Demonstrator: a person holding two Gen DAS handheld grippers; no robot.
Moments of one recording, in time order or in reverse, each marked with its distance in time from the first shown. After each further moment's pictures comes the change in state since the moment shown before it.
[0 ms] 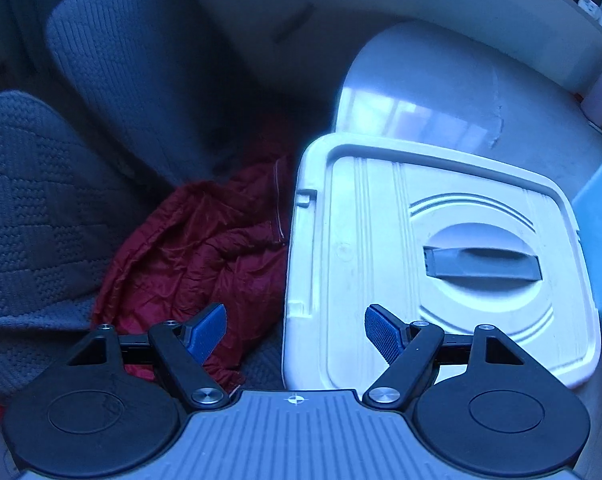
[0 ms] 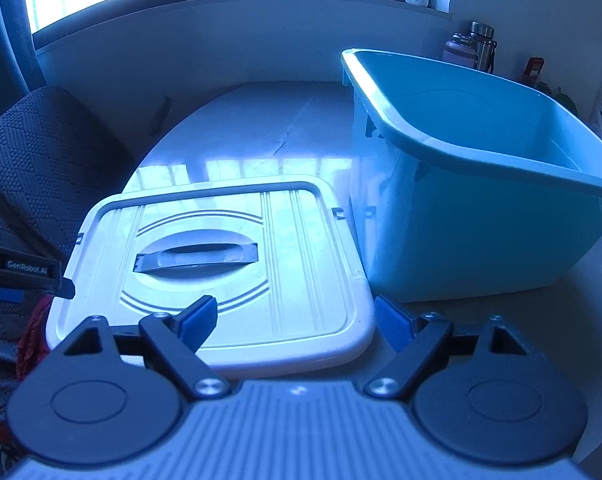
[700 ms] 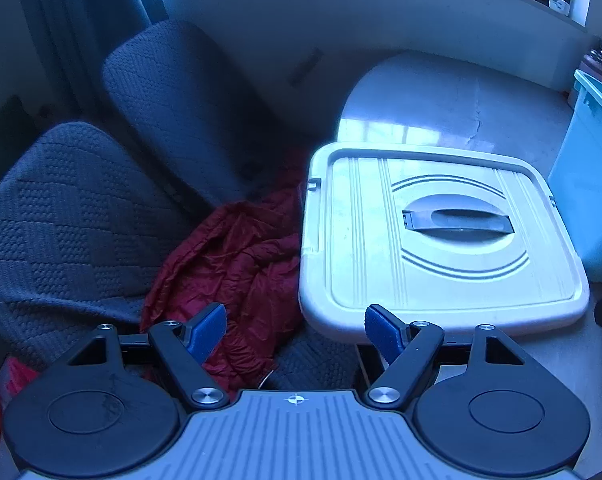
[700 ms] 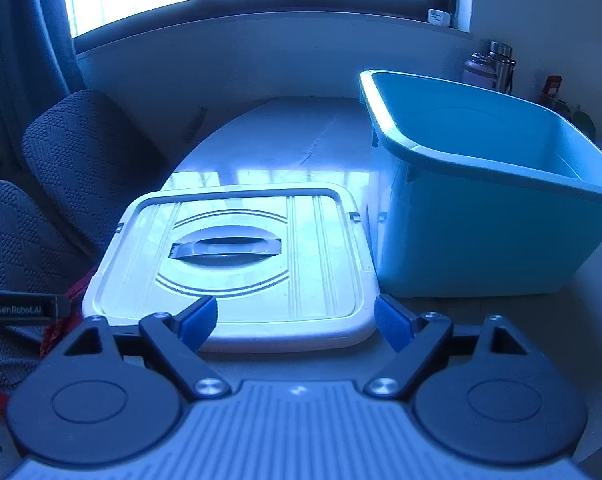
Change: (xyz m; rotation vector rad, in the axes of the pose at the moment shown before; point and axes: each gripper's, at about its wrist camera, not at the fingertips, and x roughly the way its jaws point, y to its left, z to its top) left arm -0.084 -0.019 -0.068 0.072 -0.150 0.117; right arm -0.038 -0.009 -0.017 -0.044 -0.050 0.086
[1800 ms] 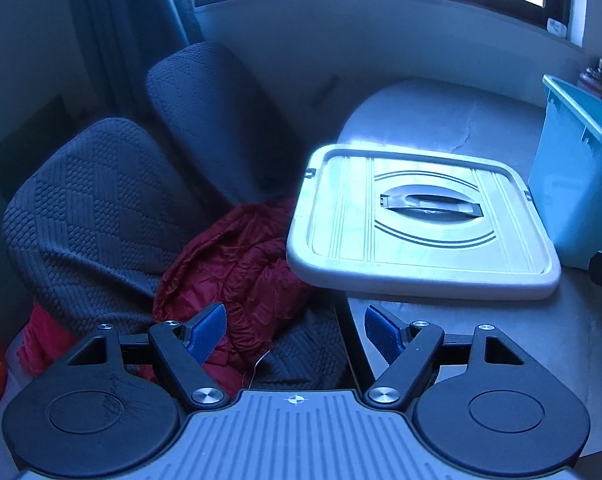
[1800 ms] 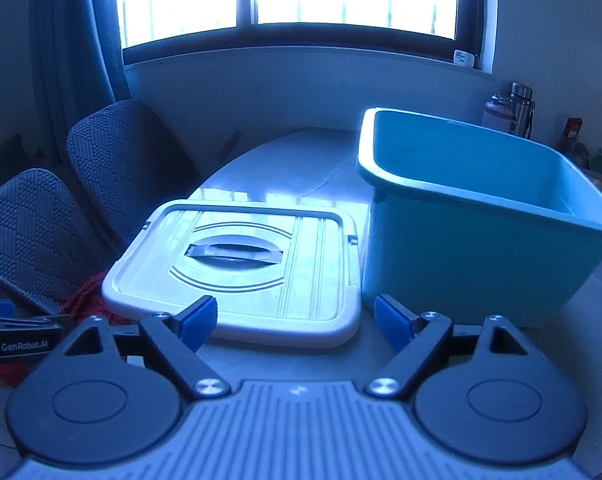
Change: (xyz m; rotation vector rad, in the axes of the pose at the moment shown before) left arm -0.062 -0.045 -0.070 -0.050 -0.103 0.102; right arm -0.037 -0.032 -0.015 -0.110 -0.098 0.107
